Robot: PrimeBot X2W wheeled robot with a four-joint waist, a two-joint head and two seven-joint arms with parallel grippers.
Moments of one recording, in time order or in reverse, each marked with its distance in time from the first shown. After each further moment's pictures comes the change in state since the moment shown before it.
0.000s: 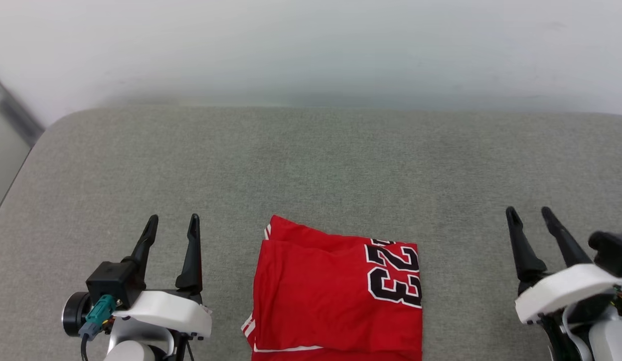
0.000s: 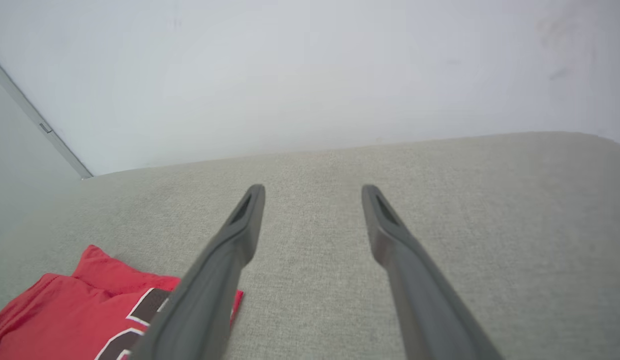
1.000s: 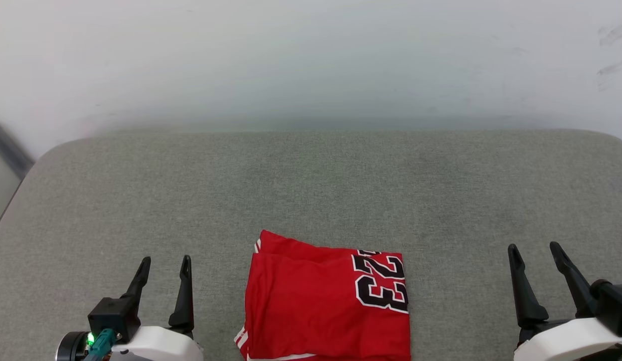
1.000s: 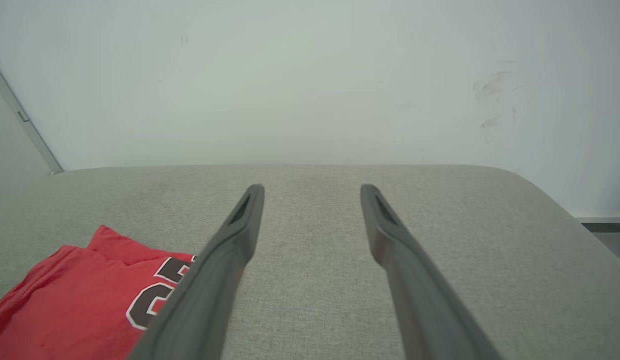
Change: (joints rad) left arm 0.122 -0.032 0.076 0.051 0.086 -0.043 0.000; right arm 0.312 0.157 -0.120 -0.454 -0.300 0.000 0.121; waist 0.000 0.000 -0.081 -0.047
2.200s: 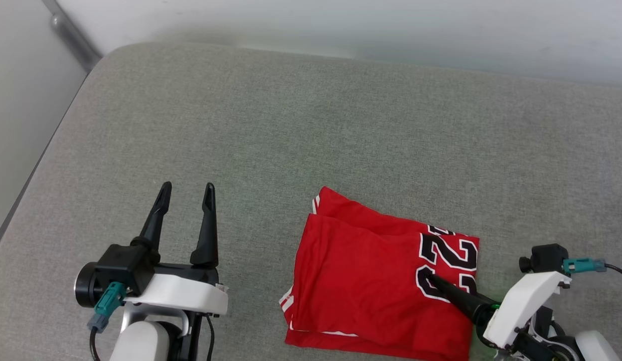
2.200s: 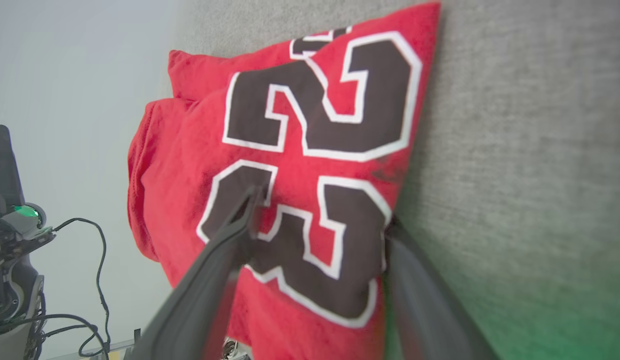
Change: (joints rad) left arm -0.150 -0.167 0.100 -0.088 0.136 -0.144 -0.001; right arm -0.261 -0.154 0.235 0.513 0.821 0.001 0.462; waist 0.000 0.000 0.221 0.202
